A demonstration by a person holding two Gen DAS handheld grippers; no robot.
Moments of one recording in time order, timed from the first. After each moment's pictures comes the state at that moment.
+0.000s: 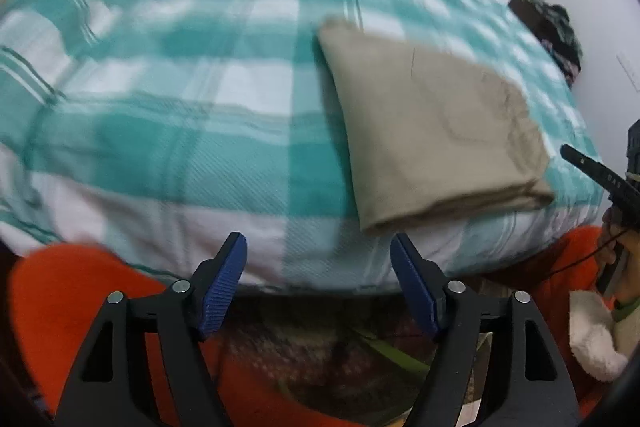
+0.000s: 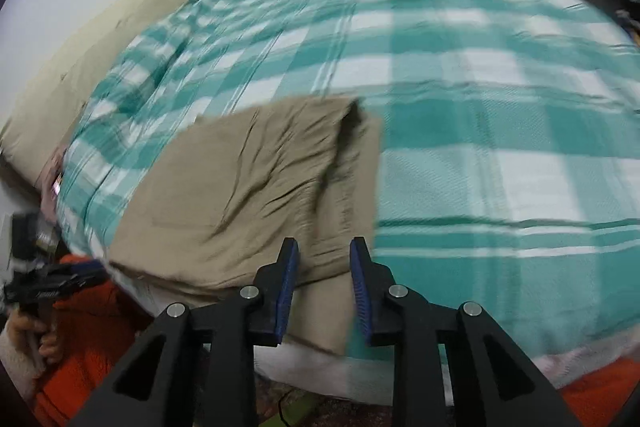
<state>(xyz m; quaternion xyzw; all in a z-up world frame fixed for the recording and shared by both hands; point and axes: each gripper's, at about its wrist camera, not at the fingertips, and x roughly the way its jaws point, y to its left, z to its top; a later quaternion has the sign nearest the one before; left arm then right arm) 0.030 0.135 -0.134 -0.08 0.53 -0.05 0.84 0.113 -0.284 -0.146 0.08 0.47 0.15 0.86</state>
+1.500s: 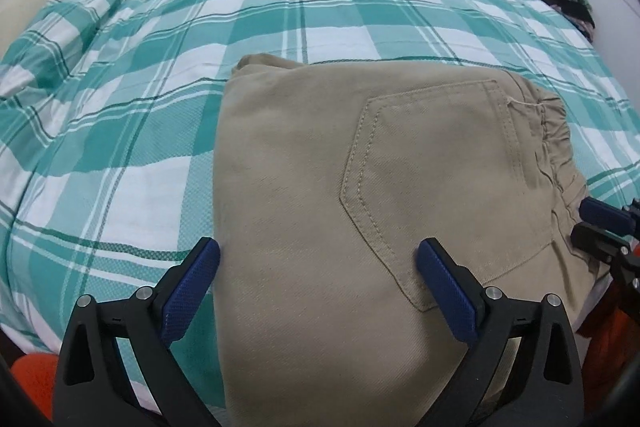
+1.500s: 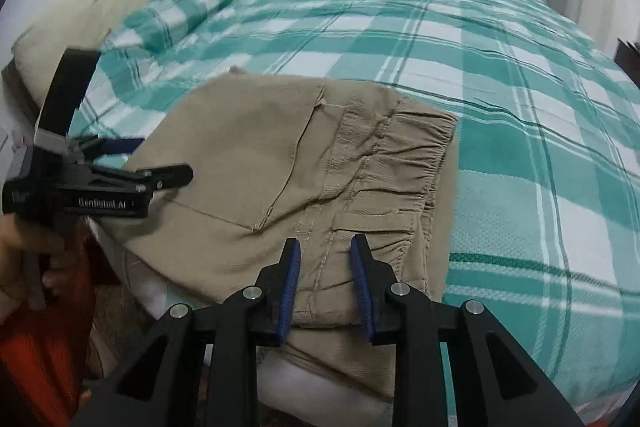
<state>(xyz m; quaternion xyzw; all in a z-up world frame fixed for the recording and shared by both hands) 0.133 0.030 -0.197 0.03 0.51 -0.03 0.86 0.112 -0.205 -0.174 -0.04 0.46 0.21 0.86</state>
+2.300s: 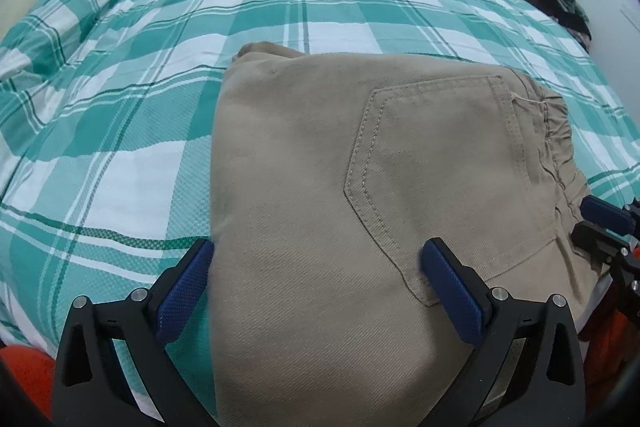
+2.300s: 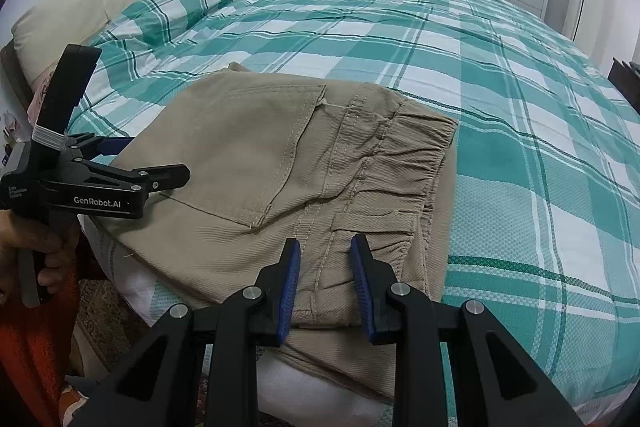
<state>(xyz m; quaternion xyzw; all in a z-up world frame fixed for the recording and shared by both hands) 0.127 0.036 -0.211 0.01 0.50 -0.04 0.87 0.106 -0.199 -0.177 -0.07 0.44 0.20 0.87</state>
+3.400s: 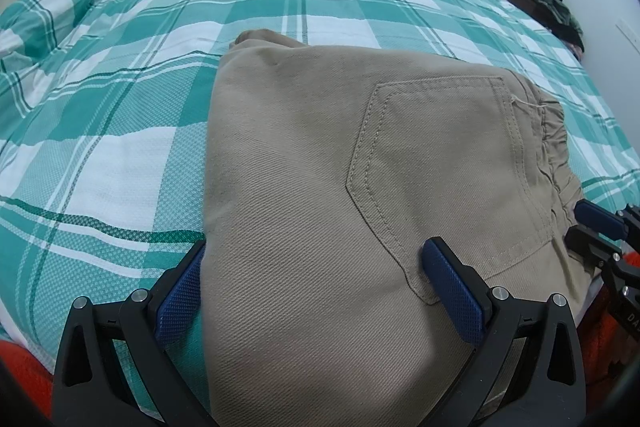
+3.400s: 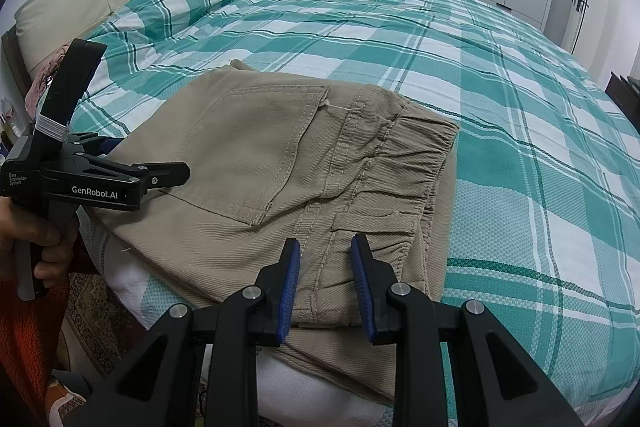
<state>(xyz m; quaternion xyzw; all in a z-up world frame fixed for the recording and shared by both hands) 0.125 0.044 -0.218 -0.02 0.50 -0.06 0.86 0.101 -0.194 -0.179 -0.10 0.43 0.19 0.87</state>
